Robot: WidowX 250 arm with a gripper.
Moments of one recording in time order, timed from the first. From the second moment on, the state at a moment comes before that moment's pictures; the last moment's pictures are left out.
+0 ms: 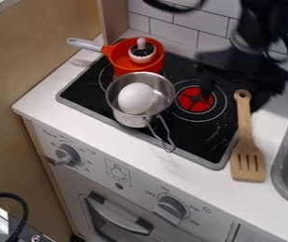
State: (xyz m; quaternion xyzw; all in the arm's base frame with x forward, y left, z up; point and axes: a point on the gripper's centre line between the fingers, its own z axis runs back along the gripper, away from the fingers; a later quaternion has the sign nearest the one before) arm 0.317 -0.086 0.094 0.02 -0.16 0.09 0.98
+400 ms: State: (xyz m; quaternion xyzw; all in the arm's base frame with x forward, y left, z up) arm 0.297 -0.042 0.119 -0.01 -0.13 0.04 0.99
